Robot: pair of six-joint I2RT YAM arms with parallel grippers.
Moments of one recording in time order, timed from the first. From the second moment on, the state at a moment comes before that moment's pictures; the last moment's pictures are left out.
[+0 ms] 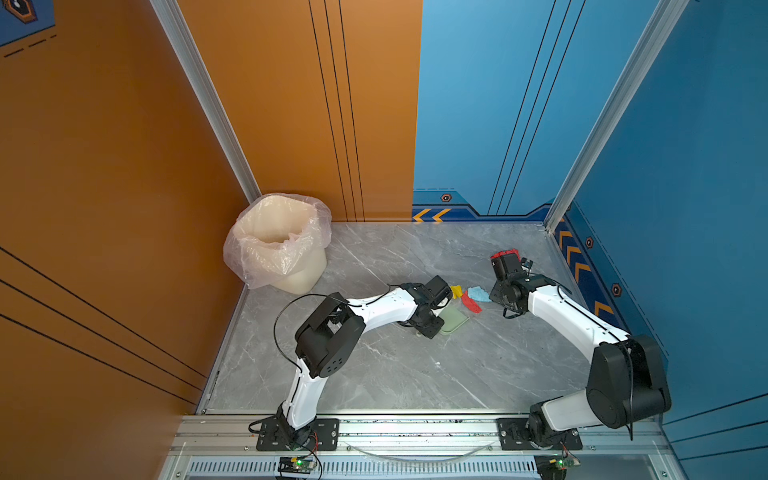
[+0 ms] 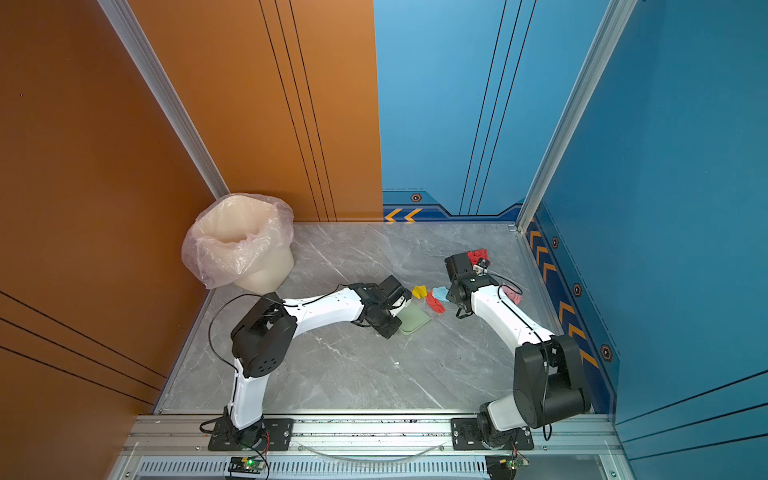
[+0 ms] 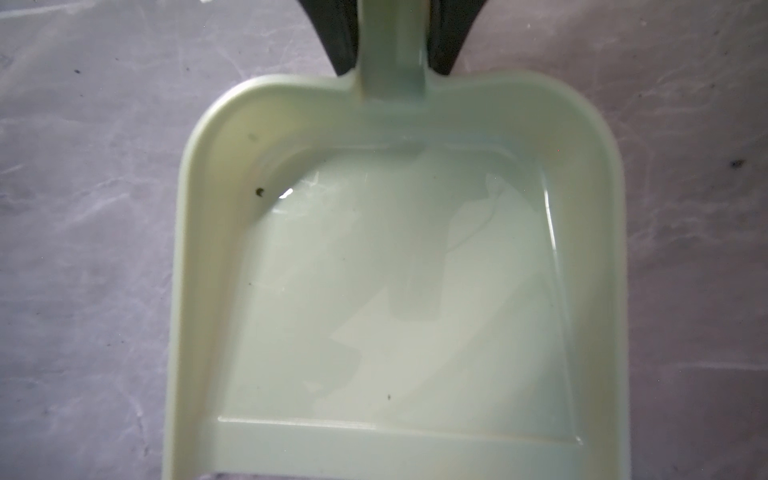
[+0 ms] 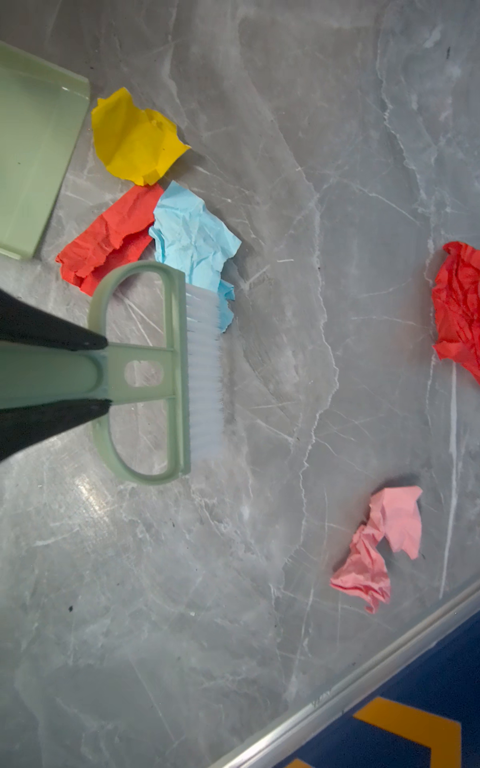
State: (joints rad) left arm -0.87 2.04 1.46 -0.66 0.06 -0.12; right arm 0.27 1.46 1.01 -0.67 0.35 0.72
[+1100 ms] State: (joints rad) left arm -0.88 2.06 1.50 -0.71 0.05 -0.12; right arm 0.33 1.37 1.00 -0.69 0.08 0.63
